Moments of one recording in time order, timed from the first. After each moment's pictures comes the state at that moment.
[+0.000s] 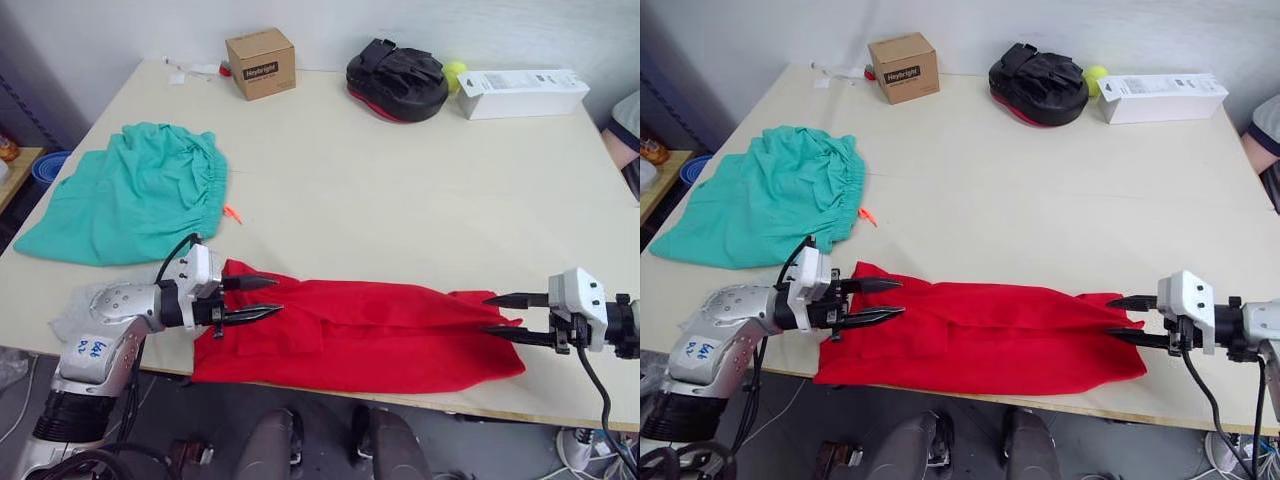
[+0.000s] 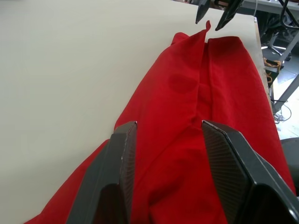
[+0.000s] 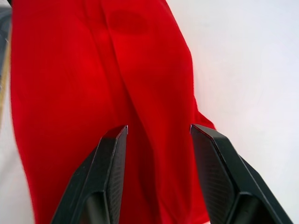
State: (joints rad) left arm -0.21 0.69 0.03 -0.17 -0.52 0.29 -1.11; right arm -0.03 -0.97 -0.27 0.05 0.36 -0.04 1.40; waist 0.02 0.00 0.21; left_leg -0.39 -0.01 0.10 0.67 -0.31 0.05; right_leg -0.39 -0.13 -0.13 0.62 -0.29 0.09
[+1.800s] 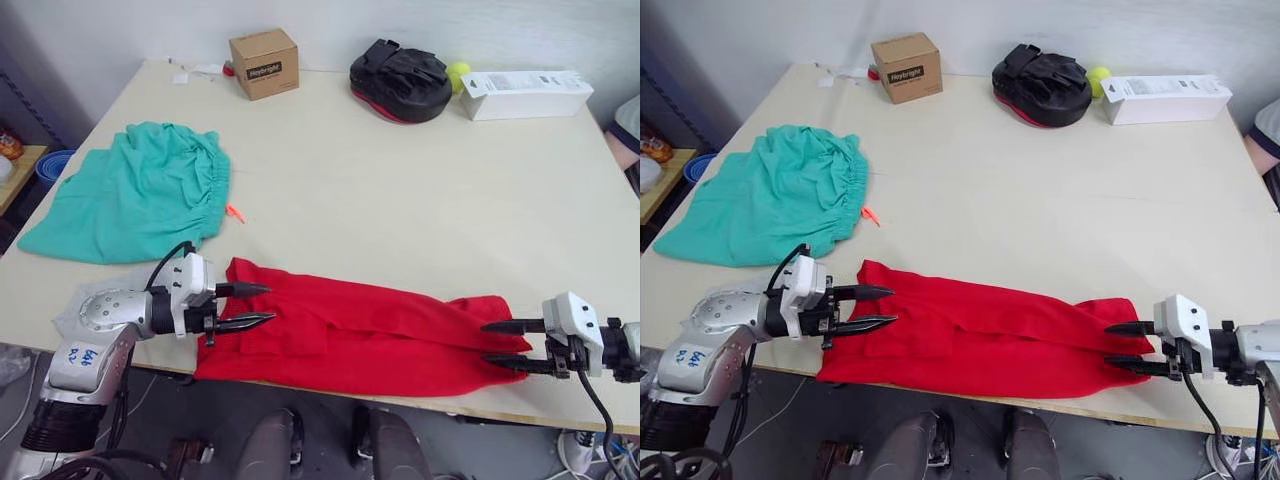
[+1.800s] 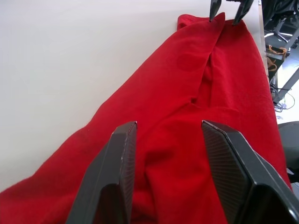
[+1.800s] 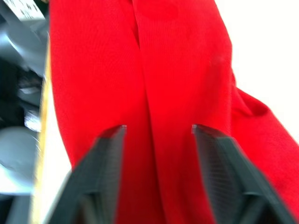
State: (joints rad) left arm -0.16 0.72 0.07 -0.18 -0.49 0.30 -1.12; right arm 0.09 -1.01 -0.24 -0.02 0.51 0.13 1.41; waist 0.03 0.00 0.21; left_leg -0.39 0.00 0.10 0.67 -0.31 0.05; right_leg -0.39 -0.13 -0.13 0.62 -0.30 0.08
